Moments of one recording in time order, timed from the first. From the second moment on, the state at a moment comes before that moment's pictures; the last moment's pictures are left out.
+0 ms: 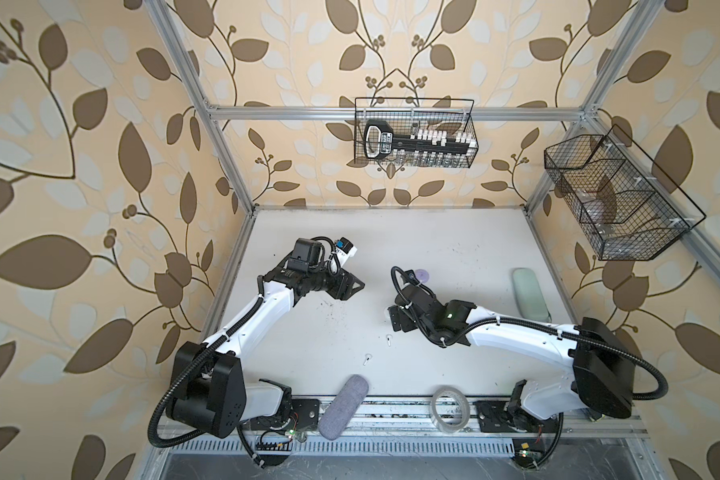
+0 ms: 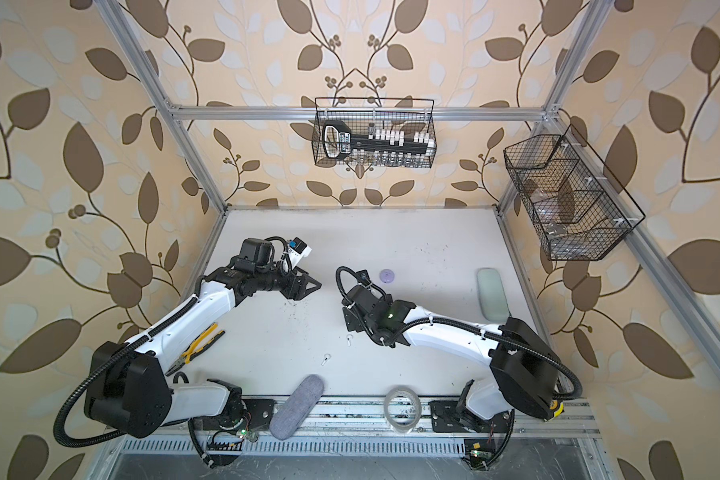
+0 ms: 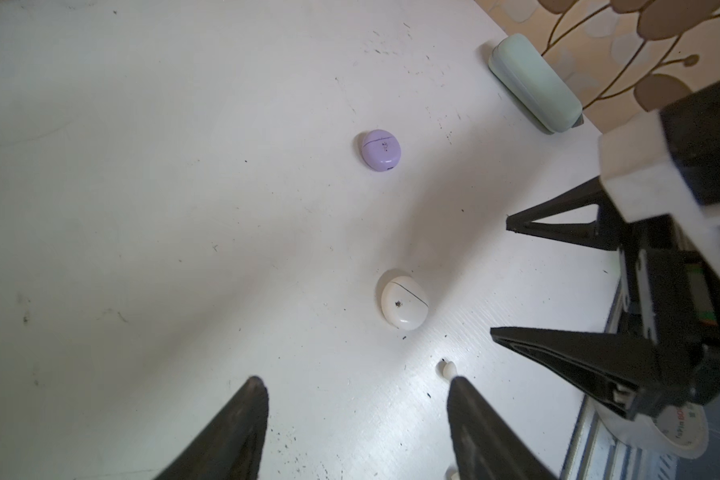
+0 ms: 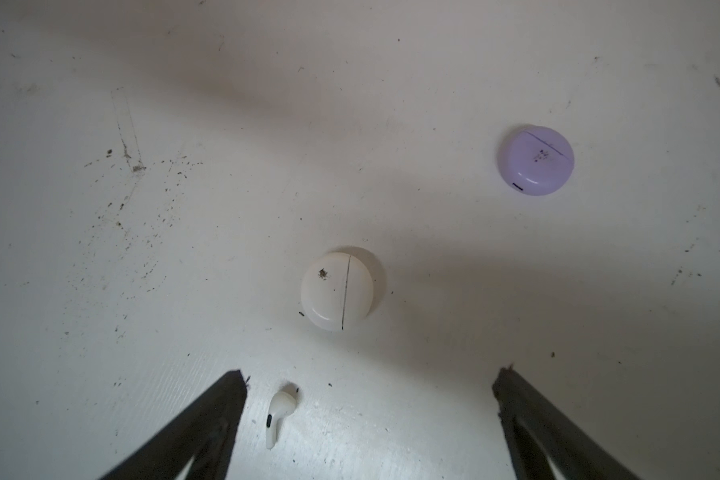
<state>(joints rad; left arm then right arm) -0.25 1.30 0.92 -0.45 0.59 0.17 0.96 1.51 0.95 -0.41 0.41 0.55</state>
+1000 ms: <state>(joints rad) -0.22 1.30 0.89 -0.41 0.61 0.17 0.92 1.80 1.09 -0.39 0.31 0.56</state>
